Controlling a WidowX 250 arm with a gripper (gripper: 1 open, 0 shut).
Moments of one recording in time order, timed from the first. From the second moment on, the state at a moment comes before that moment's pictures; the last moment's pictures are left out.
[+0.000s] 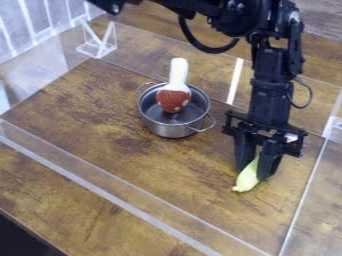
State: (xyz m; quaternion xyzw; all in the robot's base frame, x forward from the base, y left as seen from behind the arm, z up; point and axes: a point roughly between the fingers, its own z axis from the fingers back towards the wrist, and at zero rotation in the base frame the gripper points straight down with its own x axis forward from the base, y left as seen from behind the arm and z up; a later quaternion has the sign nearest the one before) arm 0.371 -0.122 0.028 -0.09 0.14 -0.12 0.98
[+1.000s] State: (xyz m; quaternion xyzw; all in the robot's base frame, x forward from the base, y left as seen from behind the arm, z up) arm 0.360 -0.117 0.041 -0.11 0.18 -0.21 0.96
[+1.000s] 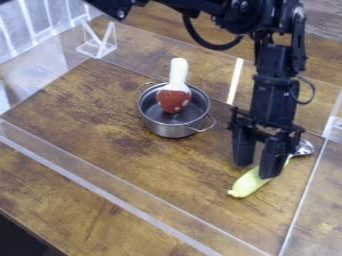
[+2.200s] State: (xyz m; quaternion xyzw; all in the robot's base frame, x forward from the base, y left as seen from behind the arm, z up) arm 0.353 -0.082 0.070 -0.07 0.15 -0.19 0.97
